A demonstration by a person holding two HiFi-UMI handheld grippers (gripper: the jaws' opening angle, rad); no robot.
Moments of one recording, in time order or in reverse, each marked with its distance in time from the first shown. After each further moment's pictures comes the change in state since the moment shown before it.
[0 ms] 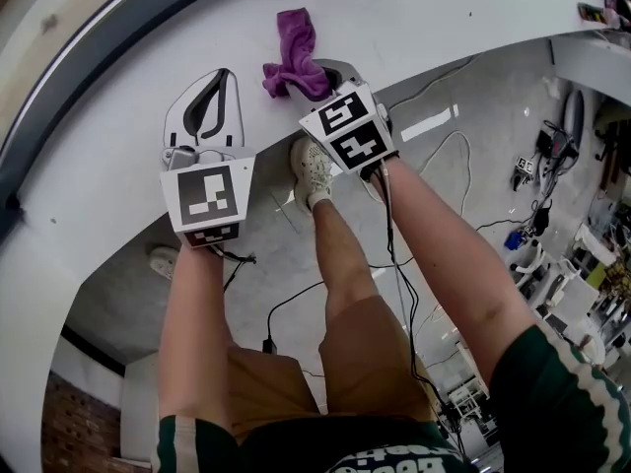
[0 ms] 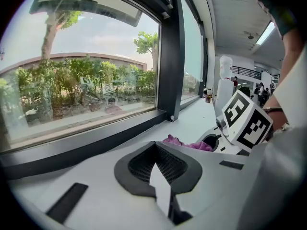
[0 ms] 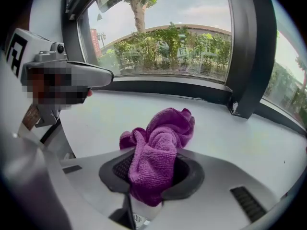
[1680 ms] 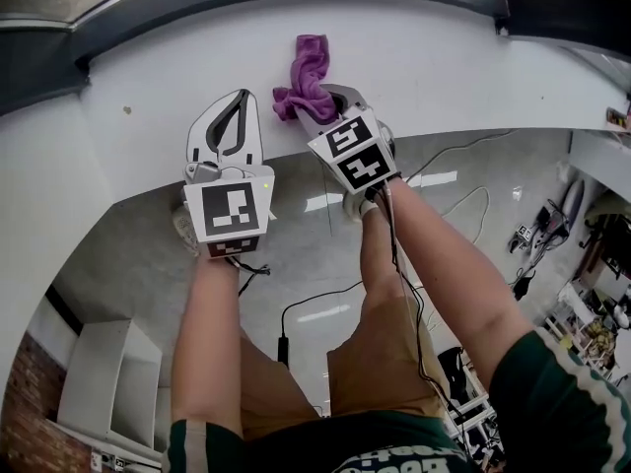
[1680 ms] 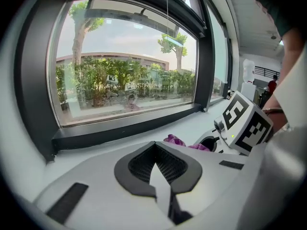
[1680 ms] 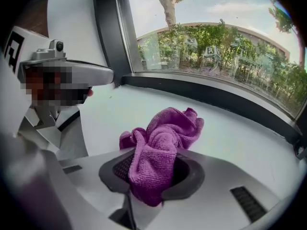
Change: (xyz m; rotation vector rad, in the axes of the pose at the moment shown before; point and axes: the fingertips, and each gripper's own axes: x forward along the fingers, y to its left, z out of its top) left arm -0.196 0.179 -0.109 -0.155 0.023 0.251; right arm 0.078 0.265 0.079 -0.216 0.035 0.210
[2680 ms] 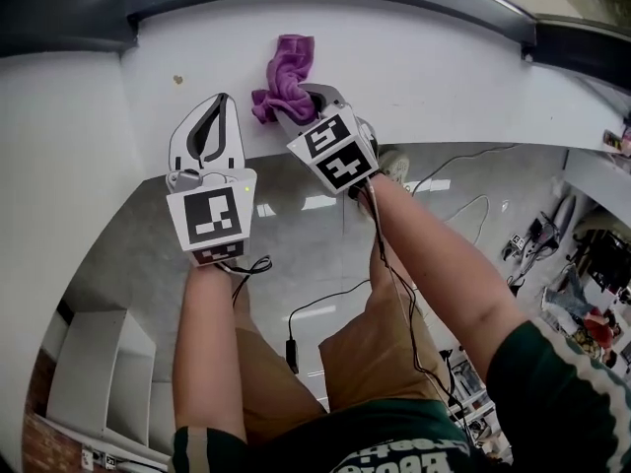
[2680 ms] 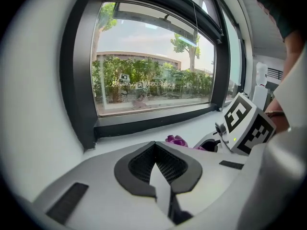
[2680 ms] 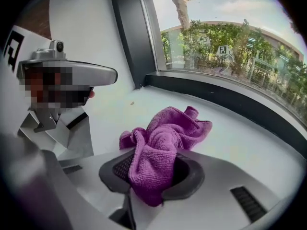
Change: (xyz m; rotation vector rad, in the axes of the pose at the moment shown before) left arm -0.068 0.118 -0.042 -0.089 0.011 0.123; right arm 0.064 0.114 0.066 -0.088 0.004 0.098
